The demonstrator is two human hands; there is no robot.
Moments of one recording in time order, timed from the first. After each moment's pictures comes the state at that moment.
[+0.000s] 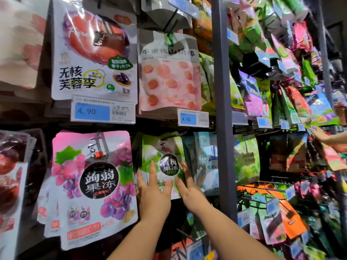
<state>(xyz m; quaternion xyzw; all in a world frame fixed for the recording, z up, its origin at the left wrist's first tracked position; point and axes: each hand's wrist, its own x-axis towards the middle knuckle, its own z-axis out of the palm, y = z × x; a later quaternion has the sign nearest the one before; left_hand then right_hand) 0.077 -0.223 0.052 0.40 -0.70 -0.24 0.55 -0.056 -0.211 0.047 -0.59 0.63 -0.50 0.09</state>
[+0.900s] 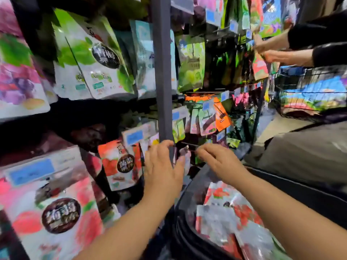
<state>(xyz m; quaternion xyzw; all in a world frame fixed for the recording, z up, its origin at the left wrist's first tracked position) 0.029 -0.055 -0.092 0.27 -0.82 -0.15 0.48 -0.138 0.025 -0.084 -0.58 0.73 -0.37 -0.04</state>
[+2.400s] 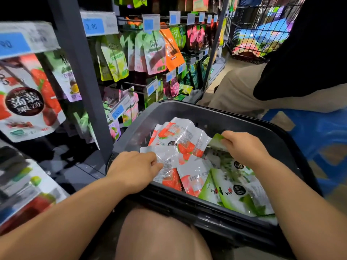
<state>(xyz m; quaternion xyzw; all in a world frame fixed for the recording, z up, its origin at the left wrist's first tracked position) -0.025 -0.012 -0.236 0.18 -0.98 -0.08 0.00 -0.237 0.215 -0.217 -0.37 0.93 -0.05 -0.03</state>
